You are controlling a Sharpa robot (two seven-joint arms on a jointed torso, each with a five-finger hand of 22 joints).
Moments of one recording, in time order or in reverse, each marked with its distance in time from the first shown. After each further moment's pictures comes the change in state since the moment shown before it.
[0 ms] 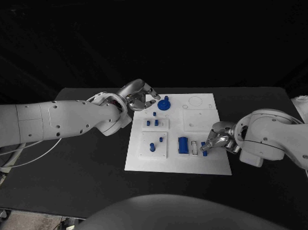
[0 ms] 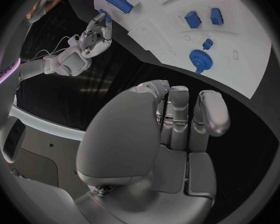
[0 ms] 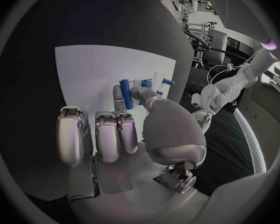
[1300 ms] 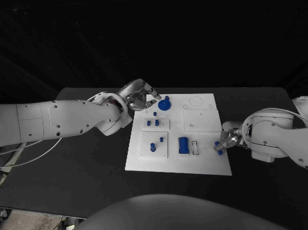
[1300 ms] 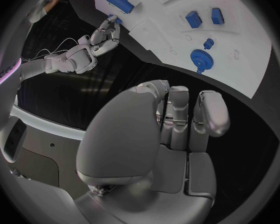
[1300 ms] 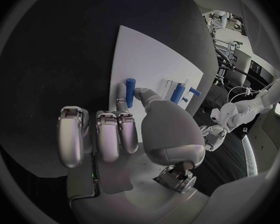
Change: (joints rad) left arm 0.000 -0.004 0.000 0.004 0.000 0.000 0.011; left_hand 0.000 0.000 0.000 0.000 0.000 0.000 0.000 0.000 0.000 0.000 0.000 0.000 0.000 0.003 -0.003 0.000 0.003 0.000 0.000 0.000 0.006 -0.001; right arm -0.029 -0.005 0.011 -0.092 -0.260 0.119 -0.006; right_hand 0.028 0.014 -0.099 0.085 -0.007 -0.008 -0.006 0.112 0.164 0.000 0.000 0.000 0.000 0.000 0.000 0.000 -0.001 0.000 -0.003 -0.004 0.005 0.000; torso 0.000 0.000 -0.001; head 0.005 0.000
